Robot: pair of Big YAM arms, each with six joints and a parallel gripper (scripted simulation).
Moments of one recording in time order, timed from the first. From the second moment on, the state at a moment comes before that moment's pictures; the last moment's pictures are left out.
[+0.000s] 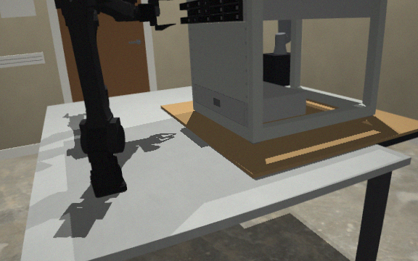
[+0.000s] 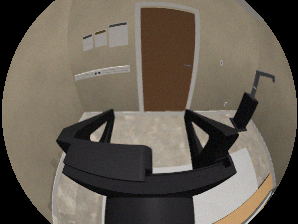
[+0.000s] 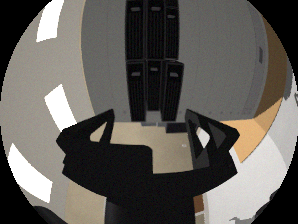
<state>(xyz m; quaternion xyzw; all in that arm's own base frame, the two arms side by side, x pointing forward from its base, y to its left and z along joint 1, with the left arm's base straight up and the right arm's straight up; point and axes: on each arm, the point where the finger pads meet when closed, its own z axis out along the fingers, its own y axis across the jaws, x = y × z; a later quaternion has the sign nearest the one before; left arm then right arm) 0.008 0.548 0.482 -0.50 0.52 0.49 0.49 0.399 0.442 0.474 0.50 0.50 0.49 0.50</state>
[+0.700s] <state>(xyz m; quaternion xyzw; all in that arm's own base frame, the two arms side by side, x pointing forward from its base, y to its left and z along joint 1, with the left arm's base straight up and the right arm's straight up) 0.008 0.548 0.482 -0.50 0.52 0.49 0.49 0.399 0.442 0.474 0.50 0.50 0.49 0.50</state>
